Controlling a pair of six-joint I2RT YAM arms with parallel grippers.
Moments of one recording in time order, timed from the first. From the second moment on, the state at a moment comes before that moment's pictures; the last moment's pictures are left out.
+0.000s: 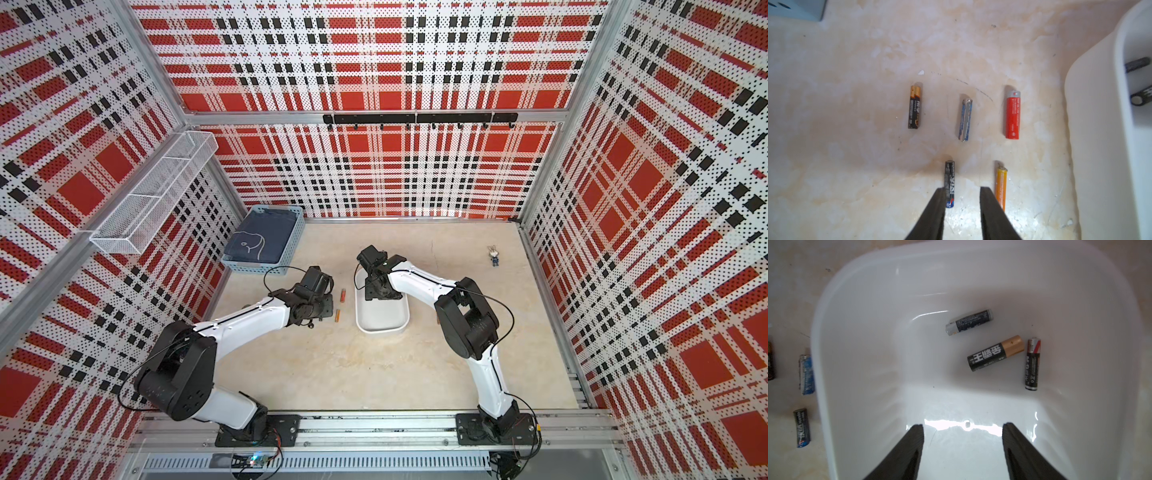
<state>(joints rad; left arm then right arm) -0.47 1.50 0.86 -0.41 -0.27 -0.48 0.71 2.11 1.66 -0.74 0.12 0.66</state>
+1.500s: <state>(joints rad) -0.58 1.61 0.96 -0.40 -0.30 -0.46 0.67 2.19 1.64 -0.65 0.22 0.70</state>
